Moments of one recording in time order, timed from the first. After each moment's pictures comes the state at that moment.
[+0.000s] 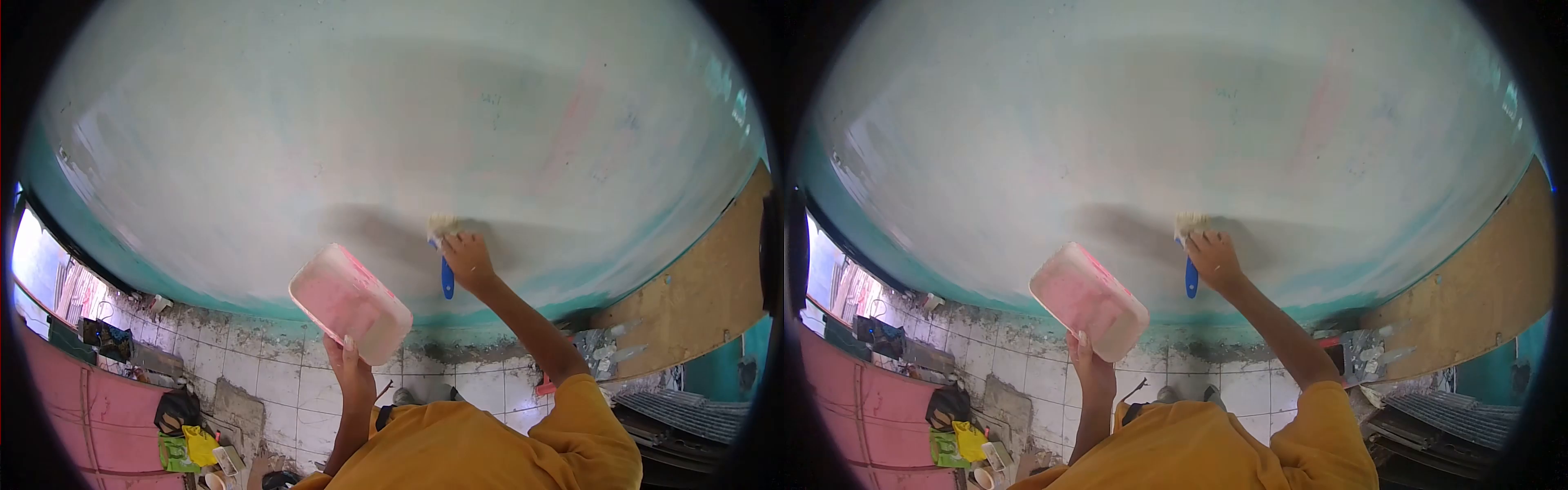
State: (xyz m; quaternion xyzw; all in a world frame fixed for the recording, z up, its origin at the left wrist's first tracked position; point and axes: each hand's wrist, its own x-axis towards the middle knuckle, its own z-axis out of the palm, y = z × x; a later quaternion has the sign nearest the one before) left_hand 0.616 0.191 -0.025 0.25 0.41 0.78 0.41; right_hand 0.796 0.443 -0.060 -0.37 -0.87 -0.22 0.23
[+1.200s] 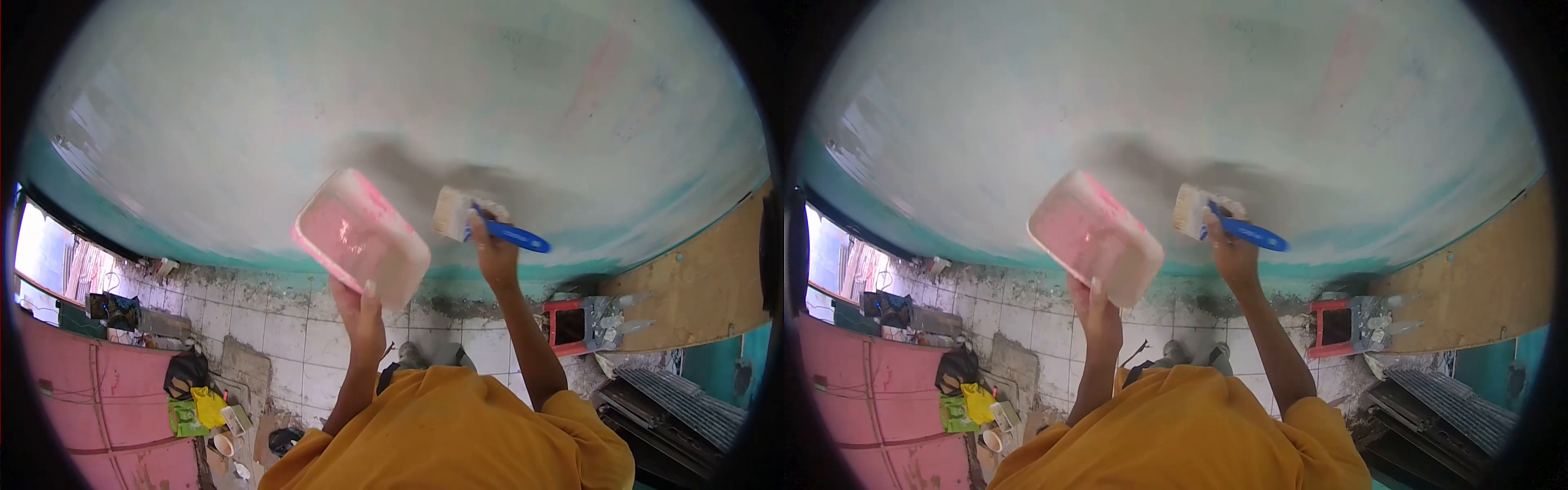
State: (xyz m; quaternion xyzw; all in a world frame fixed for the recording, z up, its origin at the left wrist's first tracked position) left_hand 0.610 0.213 -0.028 0.34 0.43 0.76 0.36; right_hand 0.781 0.361 -0.061 -0.34 -0.56 0.44 0.62
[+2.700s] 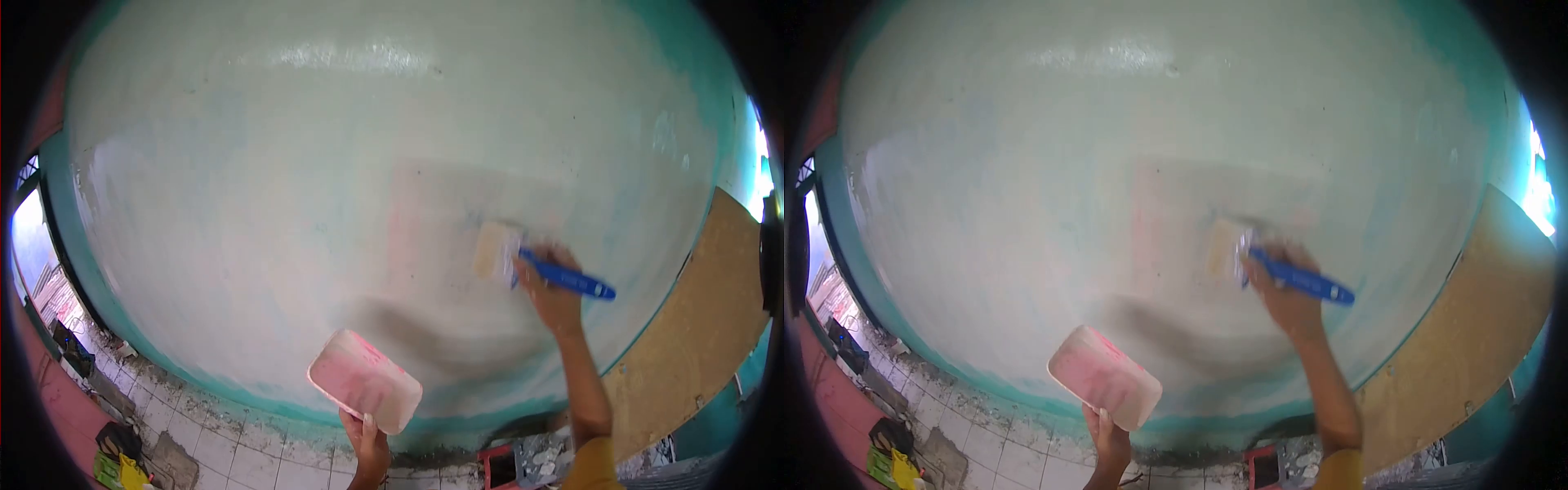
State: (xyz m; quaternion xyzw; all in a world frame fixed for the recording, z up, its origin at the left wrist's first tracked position) left_hand 0.913 0.276 -0.025 0.29 0.26 0.83 0.40; right_hand 1.139 0.445 0.202 -0.28 -0.73 0.13 0.61
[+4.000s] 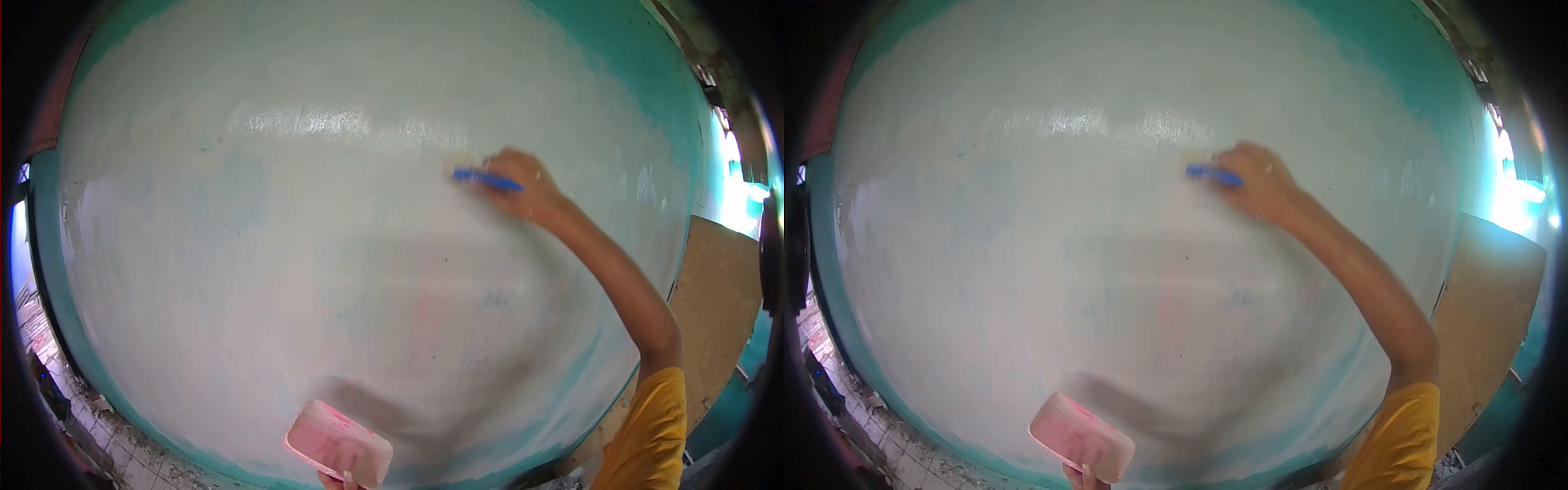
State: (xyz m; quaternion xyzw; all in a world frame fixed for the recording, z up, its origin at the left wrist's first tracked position) left_hand 0.804 0.293 0.000 0.31 0.35 0.83 0.31; right_hand 1.039 0.518 0.434 -0.26 -0.81 -0.38 0.35
